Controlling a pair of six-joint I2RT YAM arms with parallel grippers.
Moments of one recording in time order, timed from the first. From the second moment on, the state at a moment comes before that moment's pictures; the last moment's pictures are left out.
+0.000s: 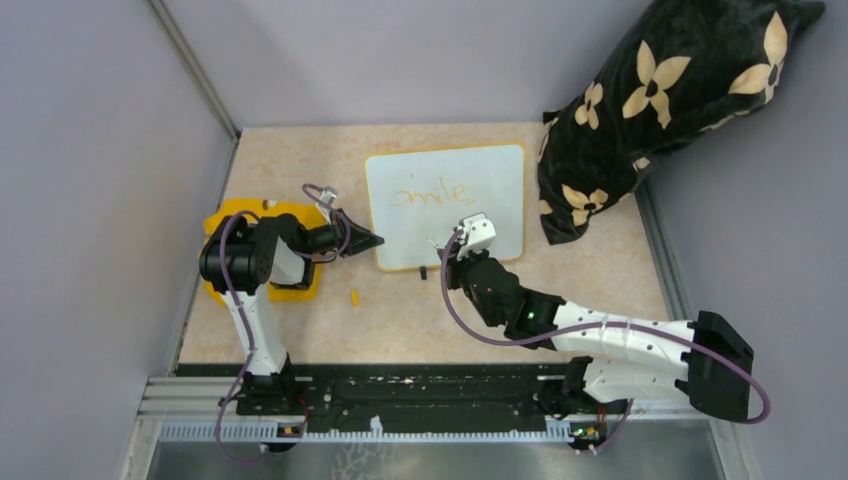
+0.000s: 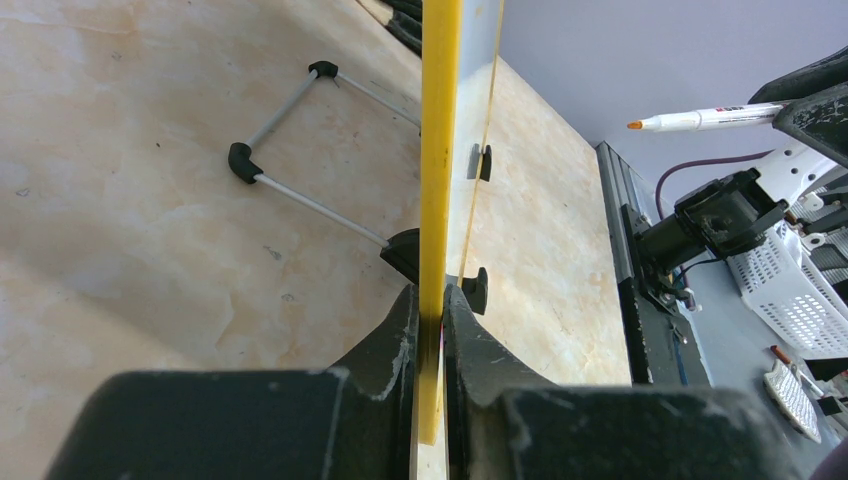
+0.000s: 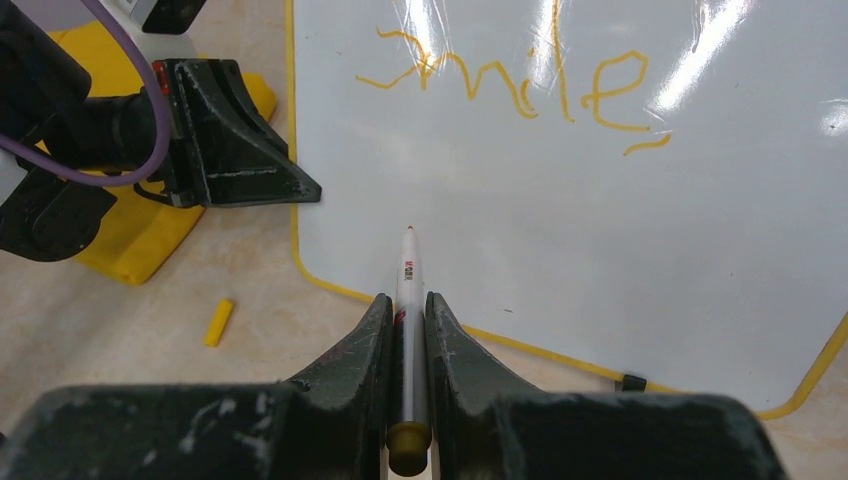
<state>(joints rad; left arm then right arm) -0.07 2.04 0.61 1.55 1.18 -0.72 1.13 1.07 0.63 0.24 0.65 0.25</state>
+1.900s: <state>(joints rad) -0.08 2.04 0.61 1.55 1.18 -0.73 1.16 1.30 0.73 0.36 0.63 0.21</state>
